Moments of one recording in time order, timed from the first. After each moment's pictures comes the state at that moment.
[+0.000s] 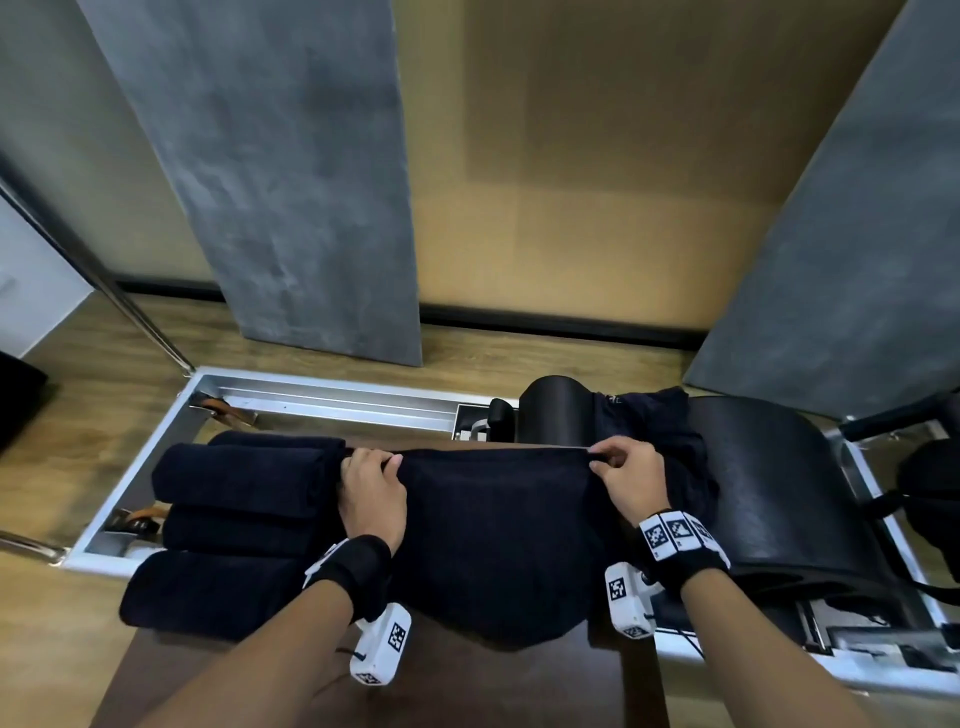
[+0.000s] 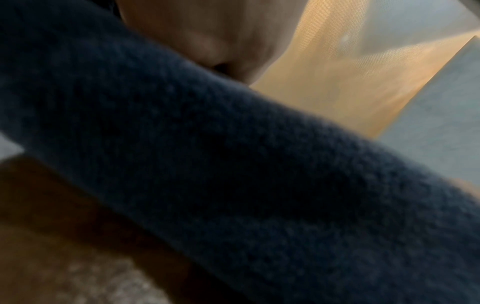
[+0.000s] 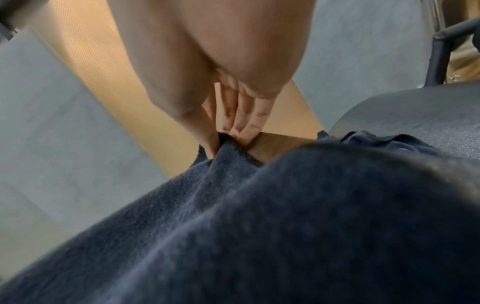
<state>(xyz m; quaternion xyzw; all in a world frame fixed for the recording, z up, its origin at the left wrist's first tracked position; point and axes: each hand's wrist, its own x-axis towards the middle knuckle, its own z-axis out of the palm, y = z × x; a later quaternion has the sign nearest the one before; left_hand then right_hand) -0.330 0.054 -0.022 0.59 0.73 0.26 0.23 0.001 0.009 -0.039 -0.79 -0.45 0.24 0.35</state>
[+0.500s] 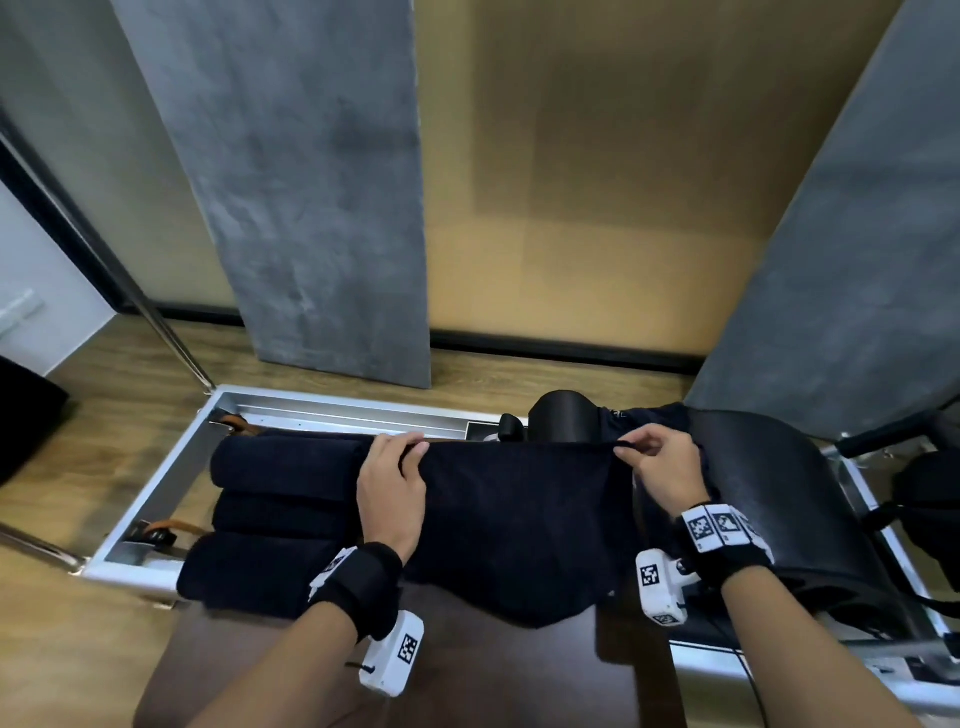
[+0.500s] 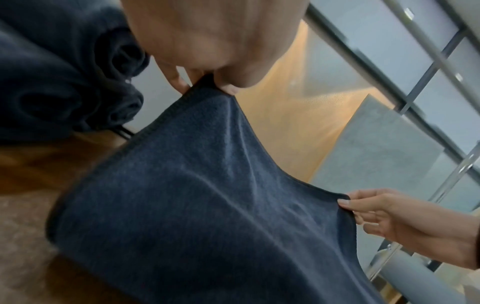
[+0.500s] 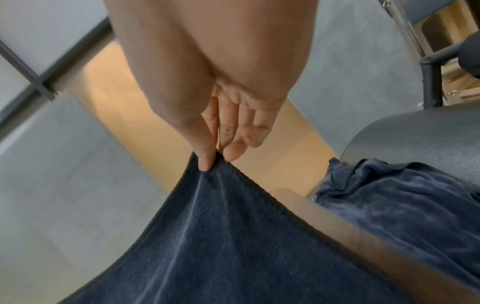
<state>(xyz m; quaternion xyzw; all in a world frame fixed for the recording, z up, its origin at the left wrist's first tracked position) -0.349 0.019 0.025 0.62 0.60 0.46 0.22 0.004 -0.016 0.014 -0.76 -0.43 0.24 0.41</state>
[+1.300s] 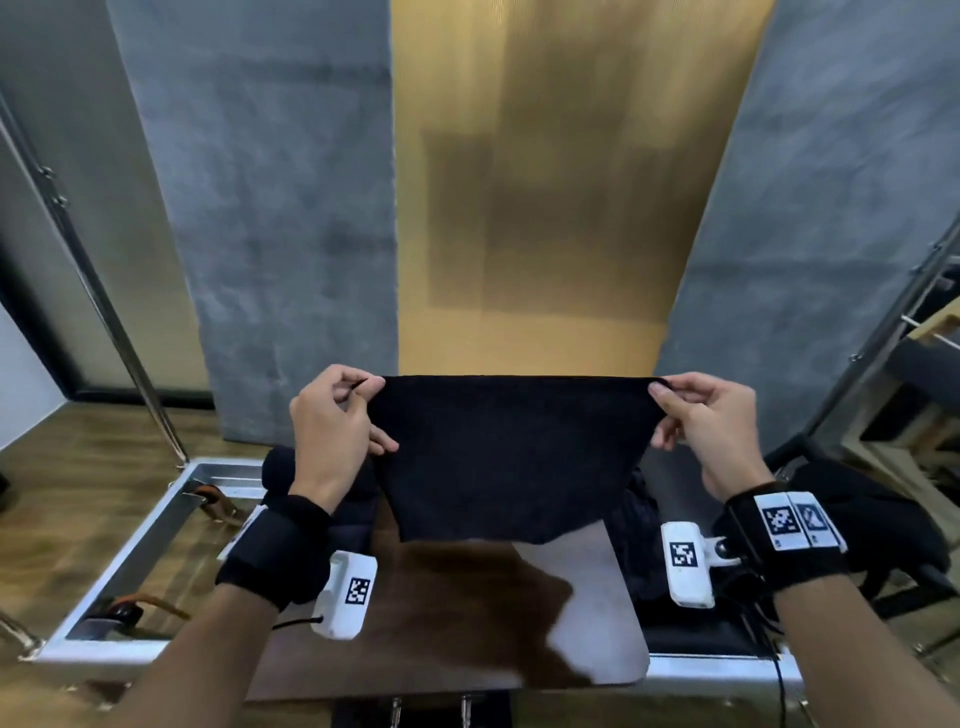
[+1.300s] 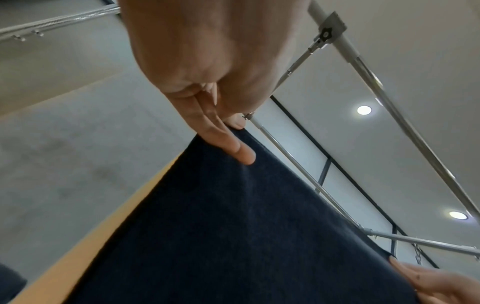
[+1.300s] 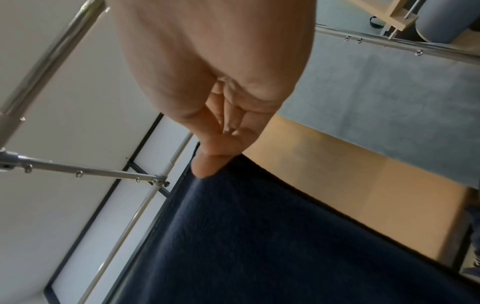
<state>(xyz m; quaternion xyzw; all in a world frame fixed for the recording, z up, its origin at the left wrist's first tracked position) -0.453 -0.061 0.207 0.60 0.42 0.59 0.34 -0.079 -0.193 0.239 -0.60 -0.41 0.21 0.66</state>
